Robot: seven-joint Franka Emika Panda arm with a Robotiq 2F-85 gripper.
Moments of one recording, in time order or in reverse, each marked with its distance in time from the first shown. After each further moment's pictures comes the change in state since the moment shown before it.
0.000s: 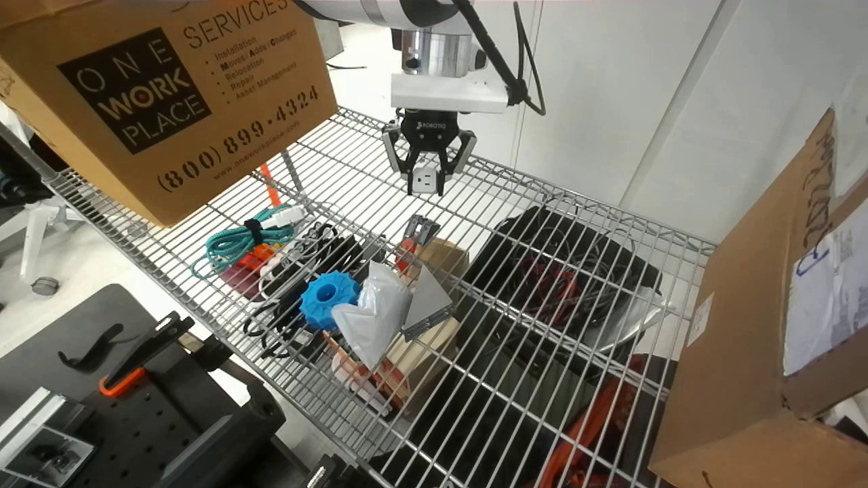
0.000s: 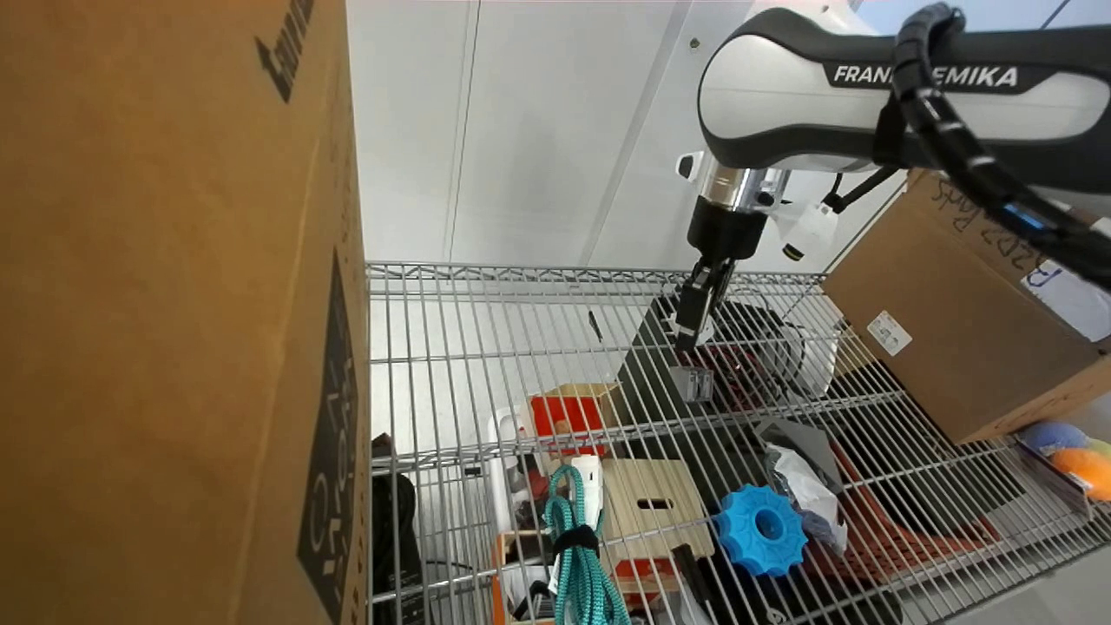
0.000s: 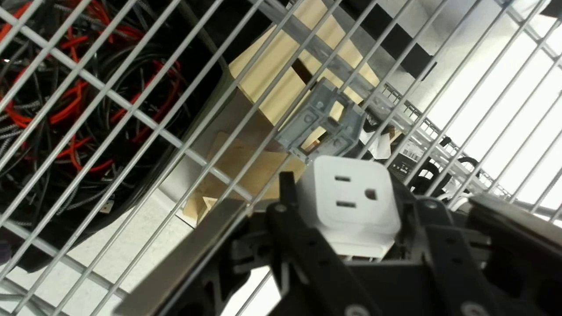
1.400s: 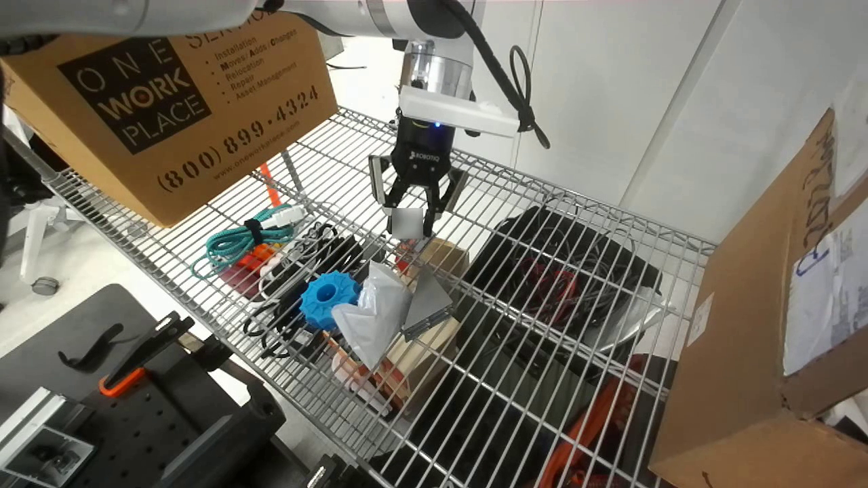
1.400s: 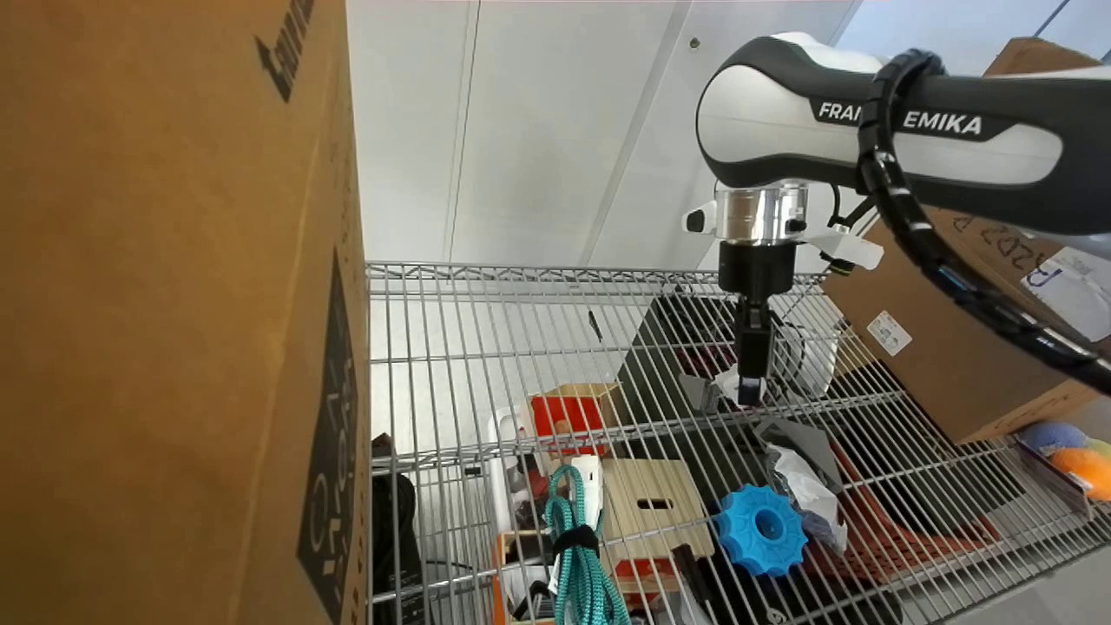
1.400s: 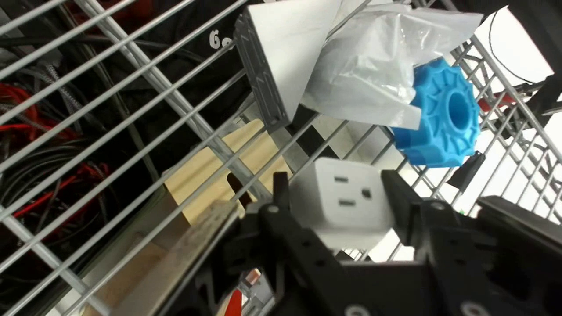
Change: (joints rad) arm 0.005 0.067 -0.040 0.100 -0.033 -0.344 -0.220
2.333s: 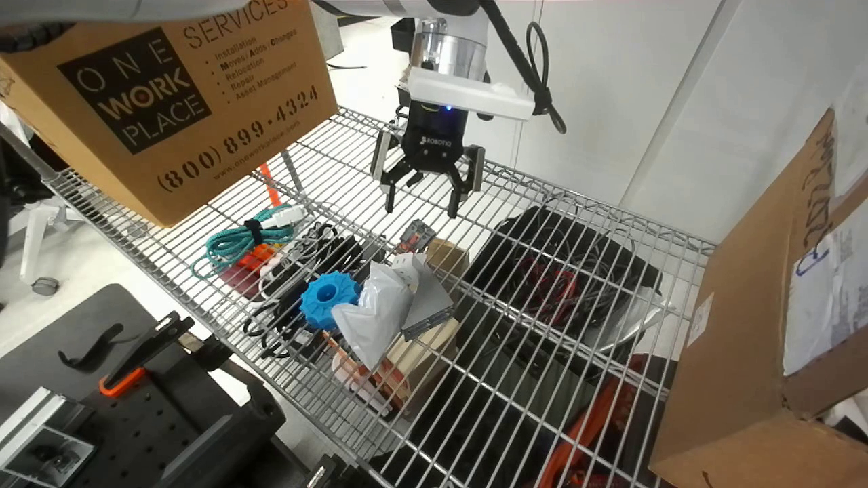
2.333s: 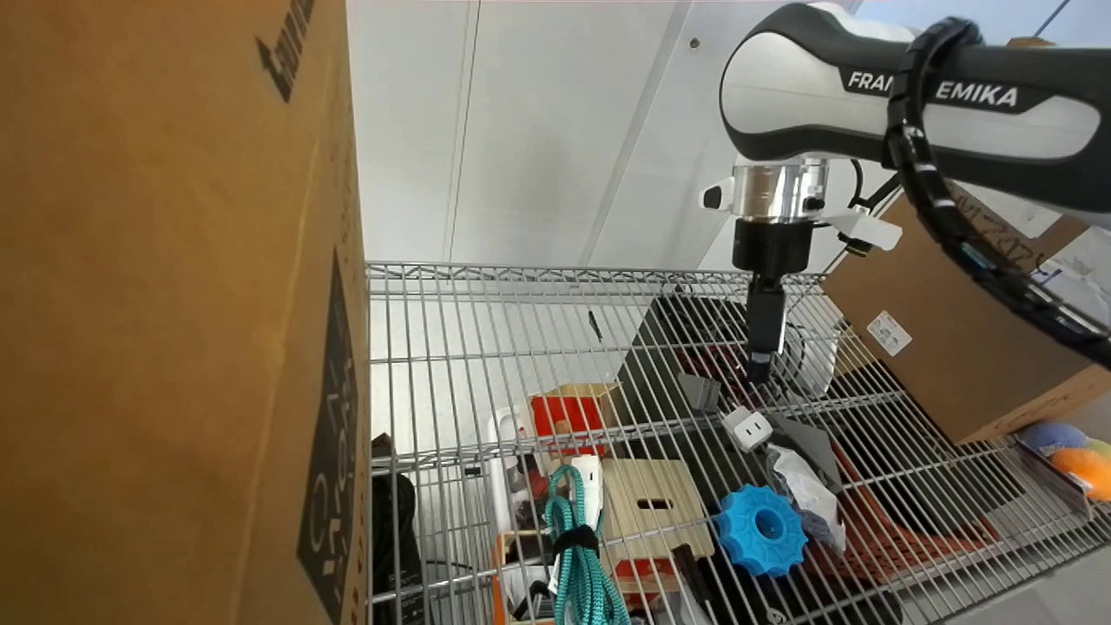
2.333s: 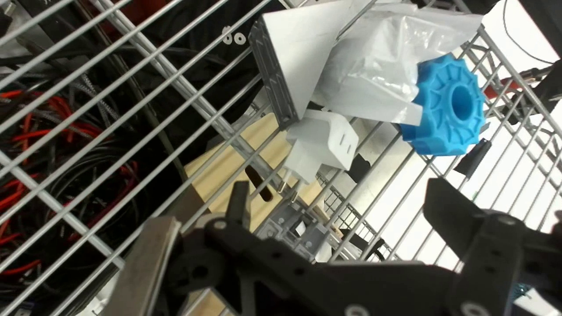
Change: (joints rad) arm -0.015 -0.001 -0.006 0.056 0.011 -0.008 0.025
